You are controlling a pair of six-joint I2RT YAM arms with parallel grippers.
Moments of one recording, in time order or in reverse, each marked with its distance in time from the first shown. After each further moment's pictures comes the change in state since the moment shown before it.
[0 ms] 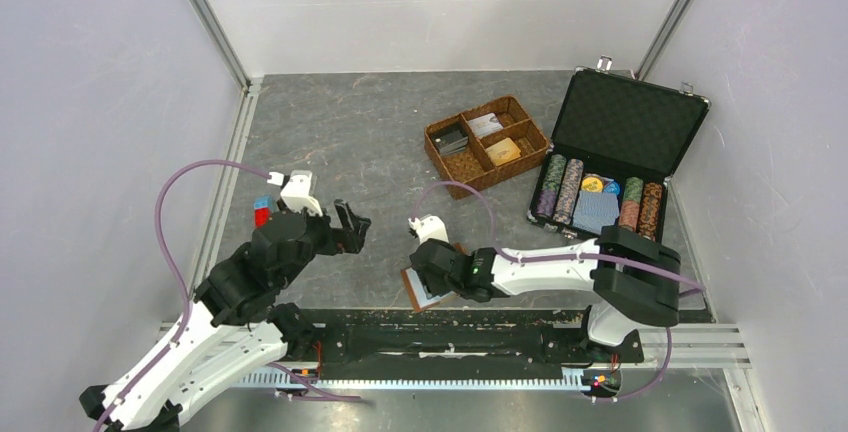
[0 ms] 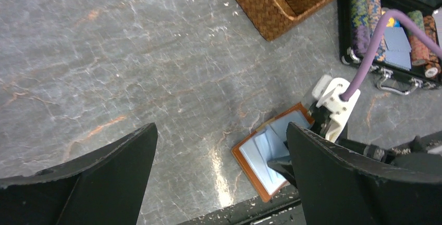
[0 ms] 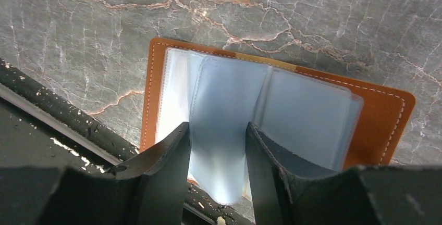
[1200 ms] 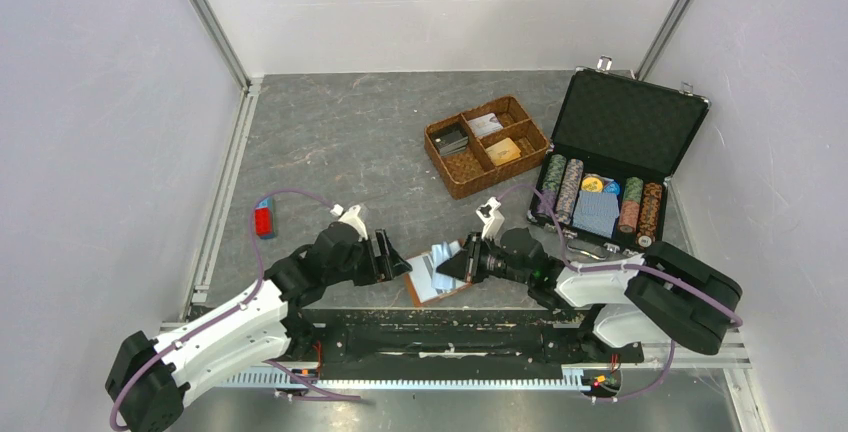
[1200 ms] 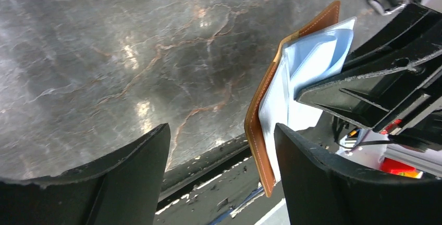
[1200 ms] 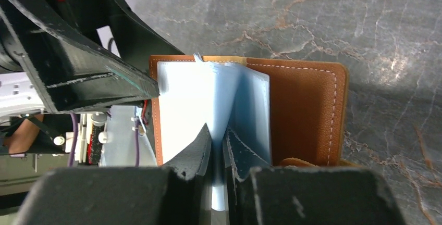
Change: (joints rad) left arm 0.000 0.229 -0.408 0.353 0.433 -0.397; right arm -0.338 -0.259 -0.600 0.938 -0.572 0.296
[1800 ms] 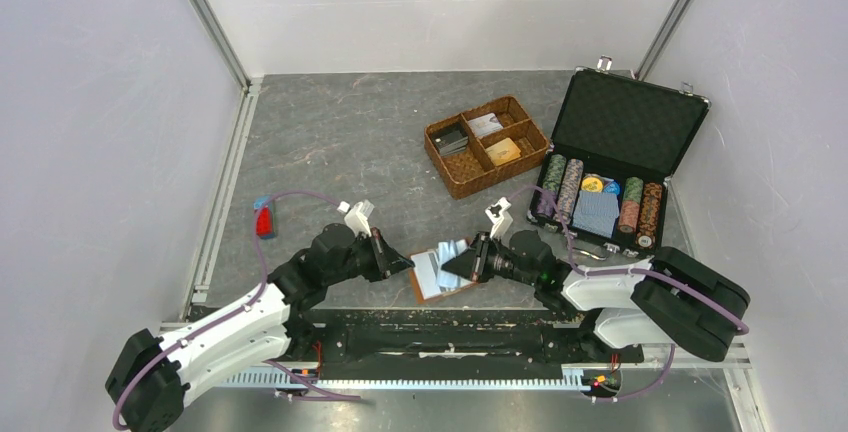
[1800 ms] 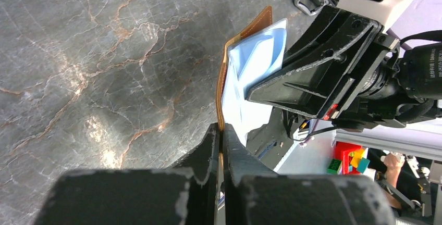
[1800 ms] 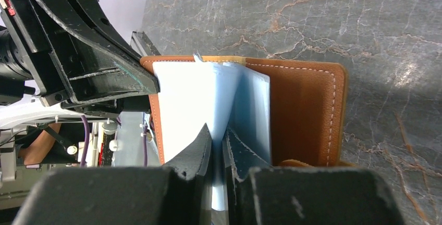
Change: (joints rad) left arm 0.000 0.000 -0.078 0.297 0.119 -0.063; right arm -0.033 -0.053 -0.055 0.051 -0.002 0.048
